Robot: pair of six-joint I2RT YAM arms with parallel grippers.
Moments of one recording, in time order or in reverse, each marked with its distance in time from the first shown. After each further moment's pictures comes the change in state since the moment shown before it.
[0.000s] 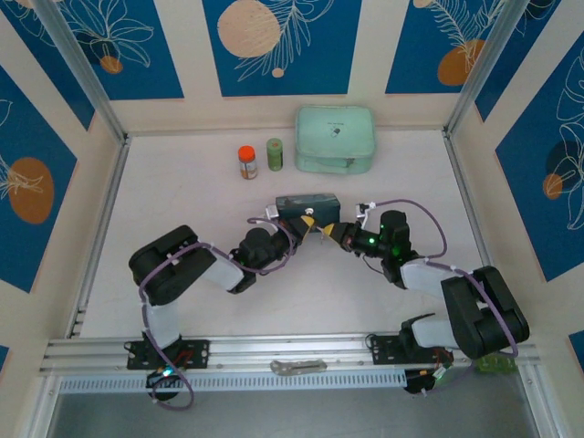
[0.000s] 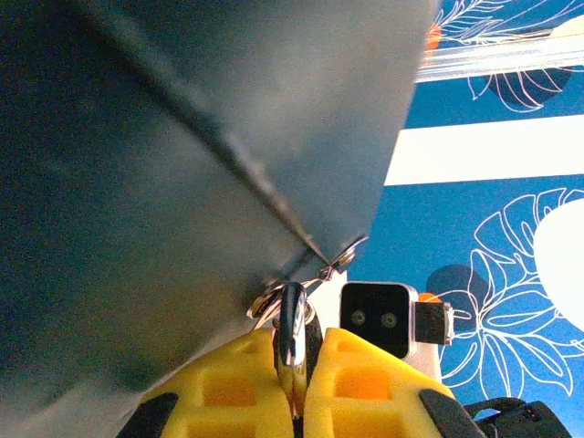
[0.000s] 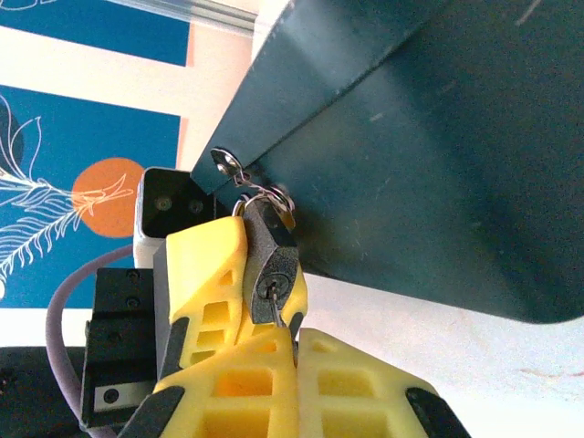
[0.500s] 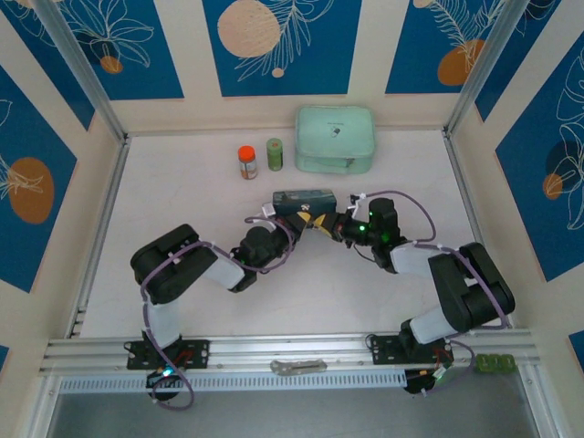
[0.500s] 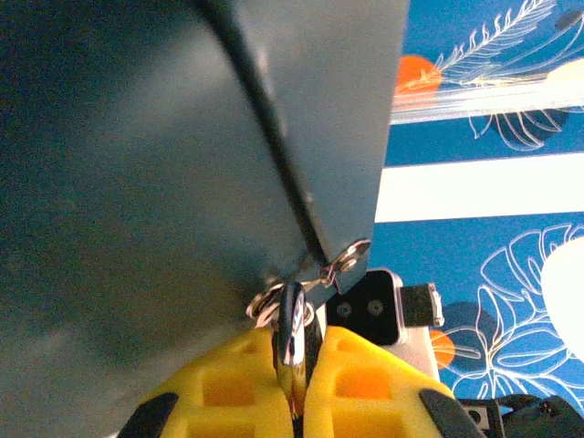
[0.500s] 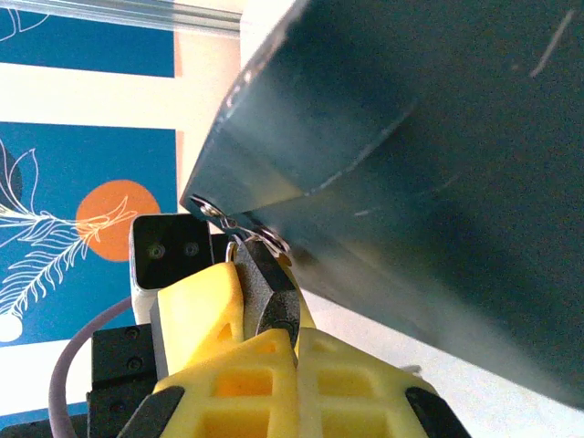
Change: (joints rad) left arm 0.005 0.013 0.013 -0.006 -0.079 0.000; right arm 0.036 0.172 0.145 -0.005 0.012 0.089
